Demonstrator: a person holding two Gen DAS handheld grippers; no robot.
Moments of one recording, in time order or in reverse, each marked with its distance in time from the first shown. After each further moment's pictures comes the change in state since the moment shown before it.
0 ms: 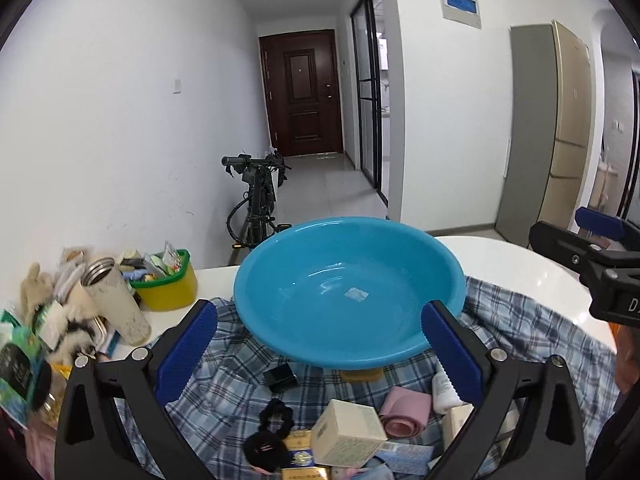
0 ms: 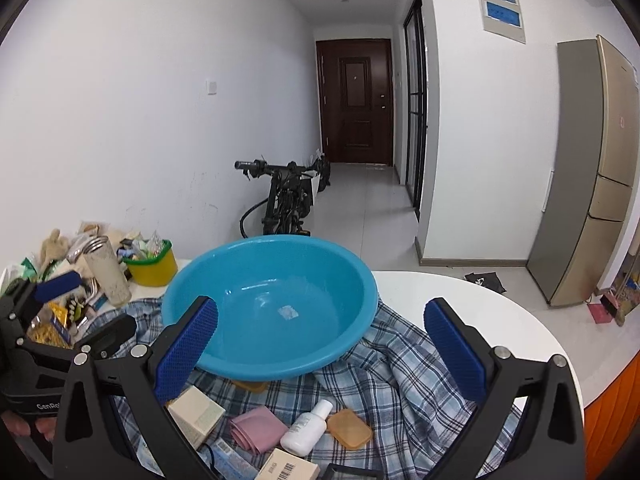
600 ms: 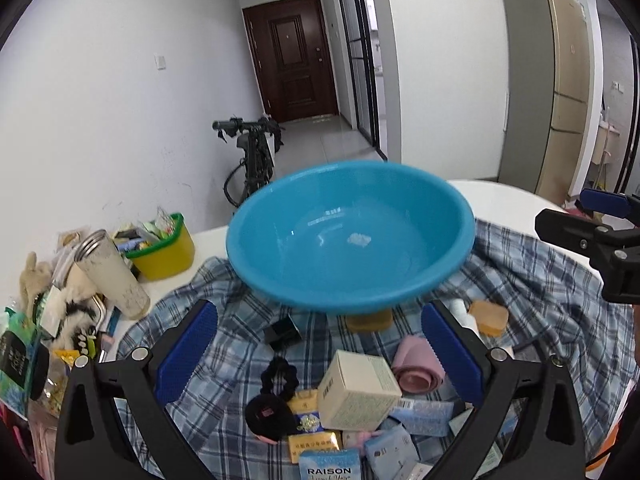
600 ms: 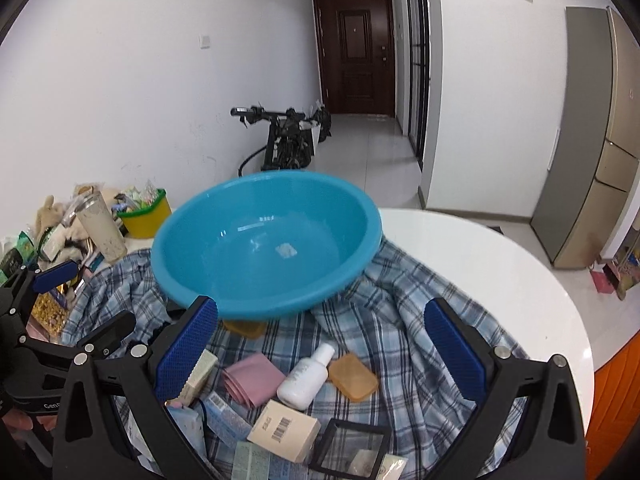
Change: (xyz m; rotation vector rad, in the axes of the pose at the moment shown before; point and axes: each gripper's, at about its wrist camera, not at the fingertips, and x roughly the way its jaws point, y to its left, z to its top) left arm 0.026 -0.012 -0.044 0.069 0.152 0.012; right arm 0.029 -0.007 -0.046 0.030 0.195 0.002
